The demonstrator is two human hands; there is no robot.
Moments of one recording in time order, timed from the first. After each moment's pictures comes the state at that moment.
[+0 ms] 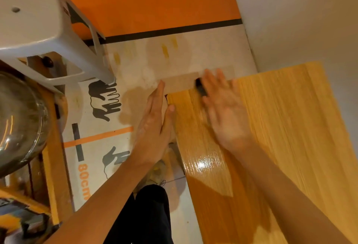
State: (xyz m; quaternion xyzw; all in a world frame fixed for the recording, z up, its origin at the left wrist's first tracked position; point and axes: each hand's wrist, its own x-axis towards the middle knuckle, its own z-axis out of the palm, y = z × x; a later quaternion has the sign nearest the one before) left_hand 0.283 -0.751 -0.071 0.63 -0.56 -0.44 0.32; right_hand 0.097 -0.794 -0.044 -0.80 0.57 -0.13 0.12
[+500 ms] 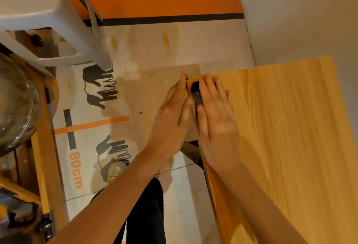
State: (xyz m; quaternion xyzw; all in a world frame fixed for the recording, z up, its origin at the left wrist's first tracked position) left_hand 0.285 -0.737 -0.073 0.59 -0.54 -0.49 0.35; right_hand 0.170 -0.731 -0.039 -0.74 0.62 -0.17 0.17
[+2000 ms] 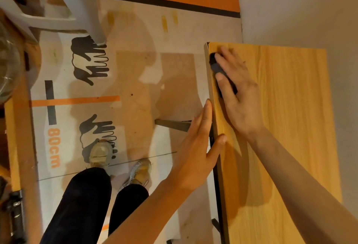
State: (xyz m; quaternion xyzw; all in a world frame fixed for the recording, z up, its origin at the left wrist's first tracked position) left_hand 0.250 -0.614 -0.071 0.52 -0.51 -0.60 0.34; right_hand 0.150 -0.732 -0.031 -0.77 0.56 -0.17 0.23
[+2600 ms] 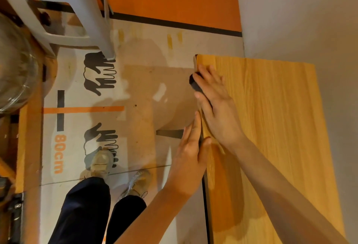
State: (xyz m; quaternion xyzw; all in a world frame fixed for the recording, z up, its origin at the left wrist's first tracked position) left_hand 0.227 -0.604 -0.062 0.57 -0.46 -0.56 0.38; right_hand 0.147 -0.721 -0.033 -0.82 0.51 -0.12 0.22
